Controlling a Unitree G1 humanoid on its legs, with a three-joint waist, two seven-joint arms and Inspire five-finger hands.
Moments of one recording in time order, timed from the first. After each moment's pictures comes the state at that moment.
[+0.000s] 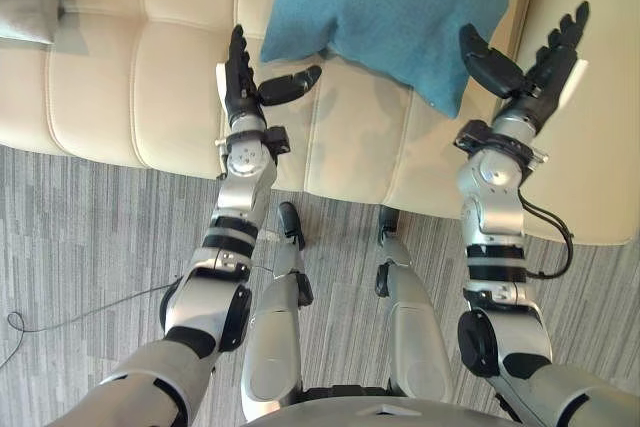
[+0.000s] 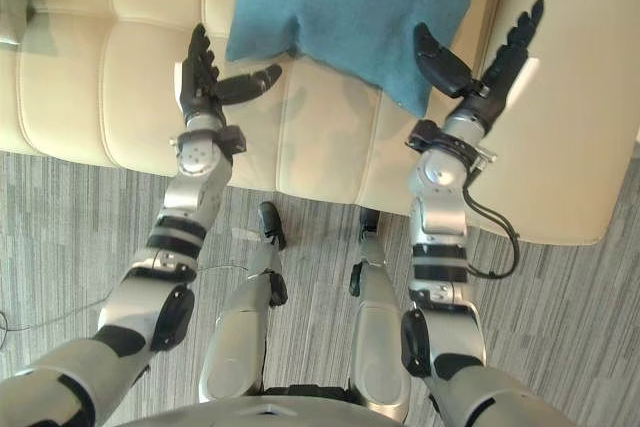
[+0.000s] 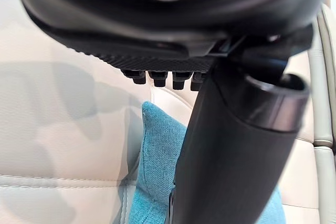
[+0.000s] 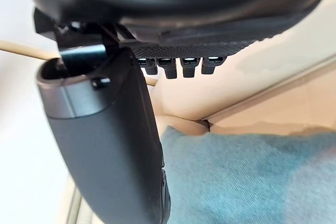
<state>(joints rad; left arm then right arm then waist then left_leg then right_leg) -0.63 0.15 0.01 0.47 -0.24 -0.08 0.32 -0.48 -0.11 -0.25 0.08 0.03 -0.07 -0.48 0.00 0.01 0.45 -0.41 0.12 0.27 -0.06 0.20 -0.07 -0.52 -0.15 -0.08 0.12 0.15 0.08</state>
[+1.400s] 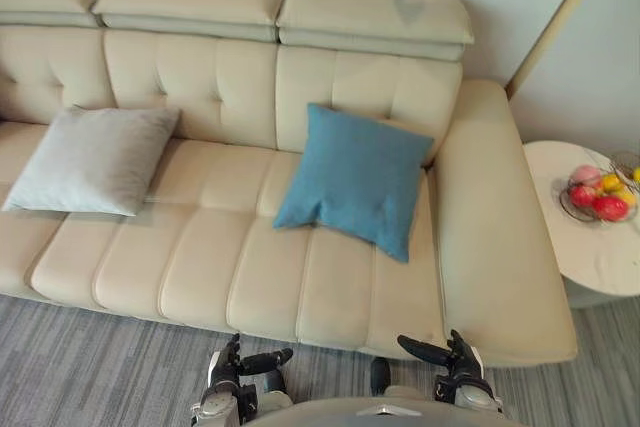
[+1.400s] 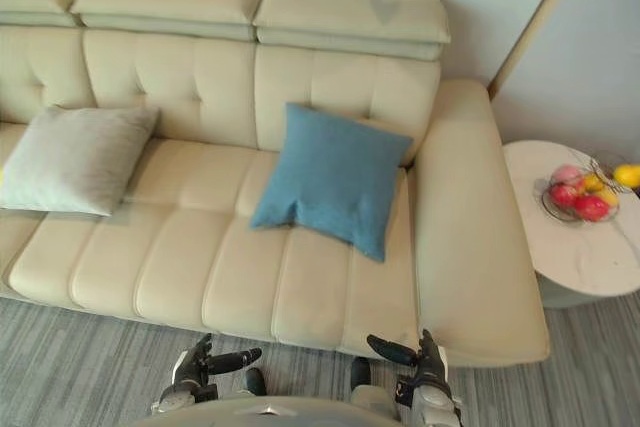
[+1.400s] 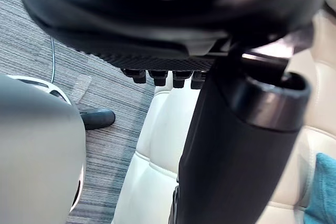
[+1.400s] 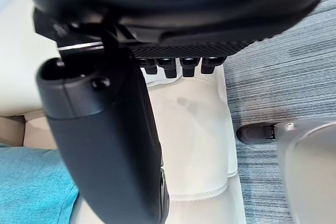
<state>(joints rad) 0.09 0.08 0.14 0.96 -0.08 -0.09 0.10 0.07 -0.02 -0.25 0.95 -0.02 -0.06 -0.13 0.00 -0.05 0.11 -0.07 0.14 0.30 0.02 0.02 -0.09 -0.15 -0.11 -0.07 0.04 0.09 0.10</state>
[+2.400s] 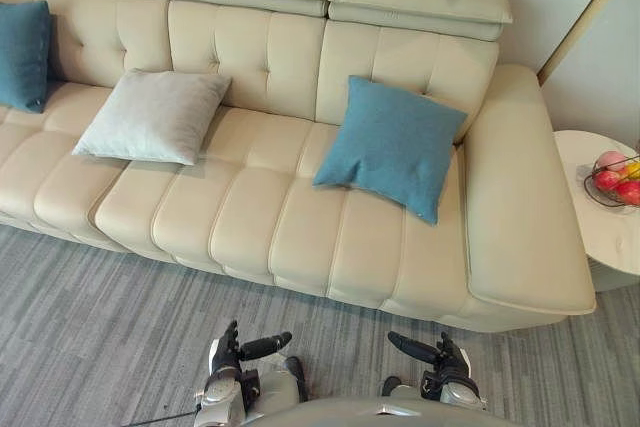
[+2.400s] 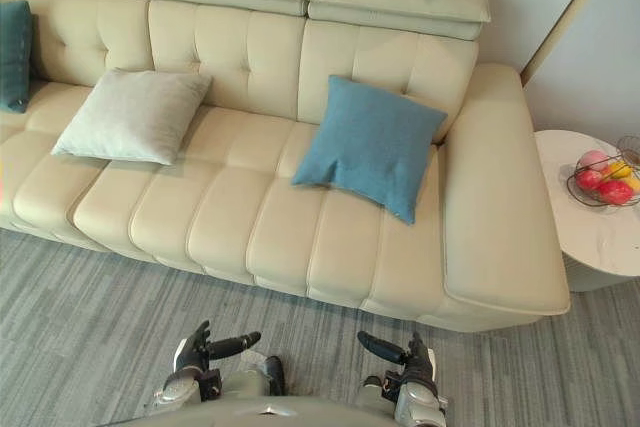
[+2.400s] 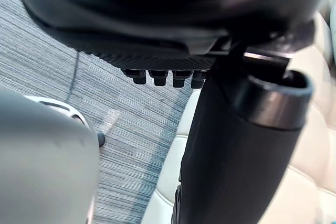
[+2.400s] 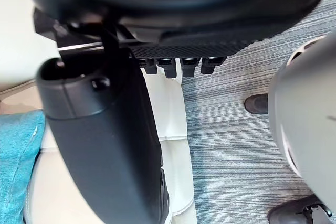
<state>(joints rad) 0.10 0.05 0.15 0.95 -0.06 -0.07 0.13 0.05 0.02 -0.30 0.99 0.01 -0.04 -0.16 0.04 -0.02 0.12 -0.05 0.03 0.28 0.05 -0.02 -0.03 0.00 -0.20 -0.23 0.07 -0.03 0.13</state>
